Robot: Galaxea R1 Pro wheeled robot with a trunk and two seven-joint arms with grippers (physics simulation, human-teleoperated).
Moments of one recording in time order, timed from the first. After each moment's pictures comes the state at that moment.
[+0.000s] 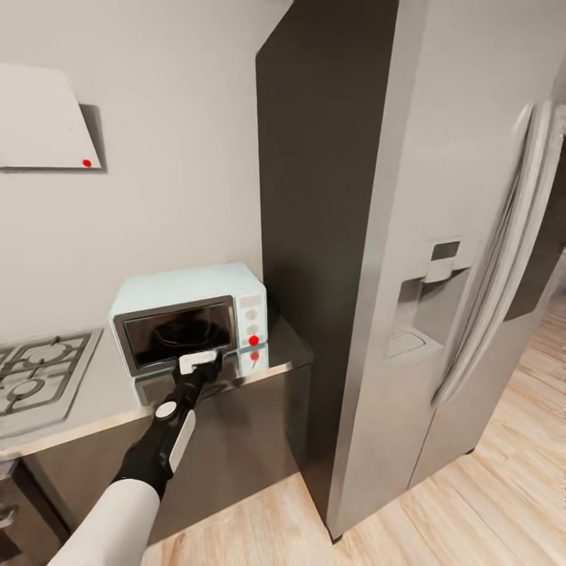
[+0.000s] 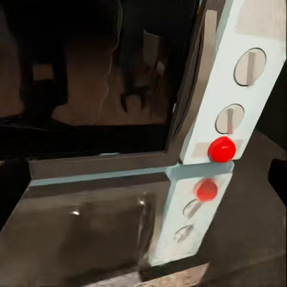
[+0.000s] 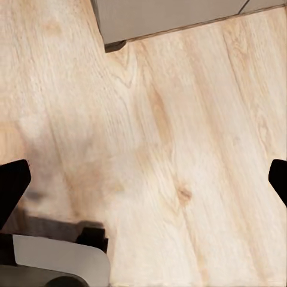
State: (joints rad) left arm -0.66 -0.10 0.14 -0.80 0.00 -0.08 -0.01; right arm -0.15 -0.16 -0.07 -0.33 0.15 -0.14 0.15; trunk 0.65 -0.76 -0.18
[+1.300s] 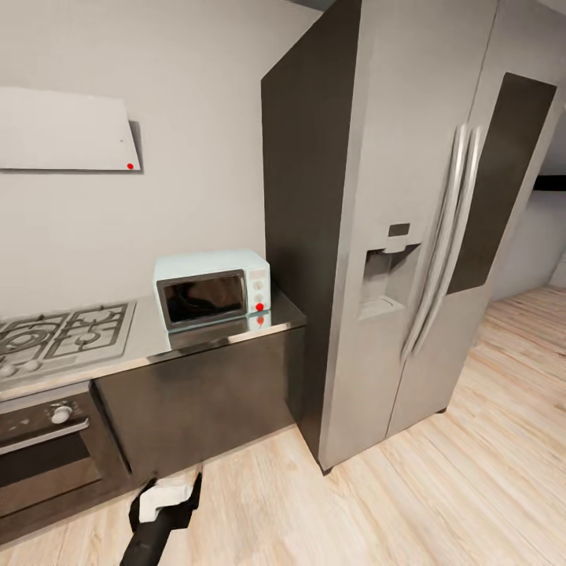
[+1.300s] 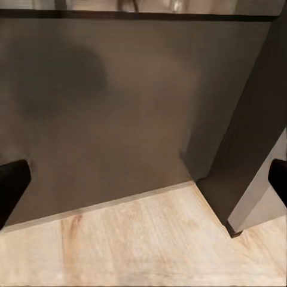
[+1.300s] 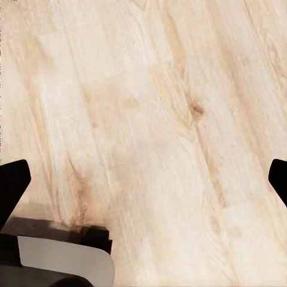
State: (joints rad) left arm 0.11 -0.10 0.07 -1.37 0.01 -0.09 -0.04; right arm -0.15 -0.15 -0.07 -0.33 0.15 -0.15 0.15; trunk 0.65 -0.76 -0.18
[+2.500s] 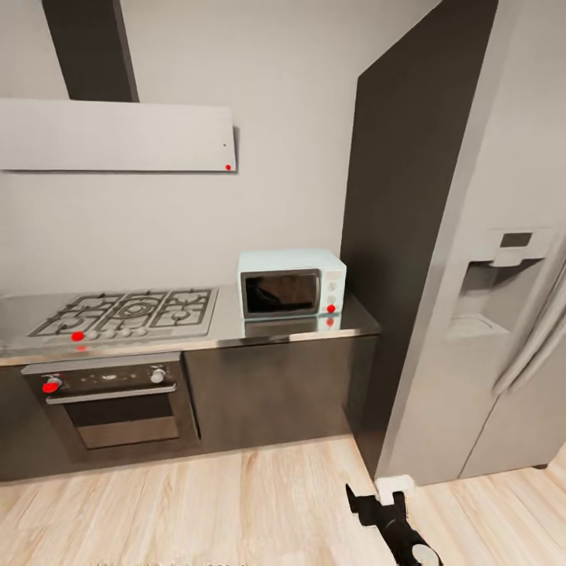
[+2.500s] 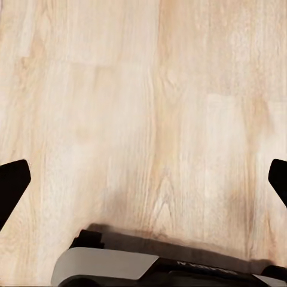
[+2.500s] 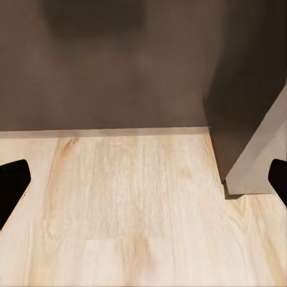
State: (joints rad) left arm -0.01 -0.09 0.22 -0.56 0.01 -0.10 -0.05; right arm -0.20 0.05 -0.08 -0.82 0.14 -0.09 0.12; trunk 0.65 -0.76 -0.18
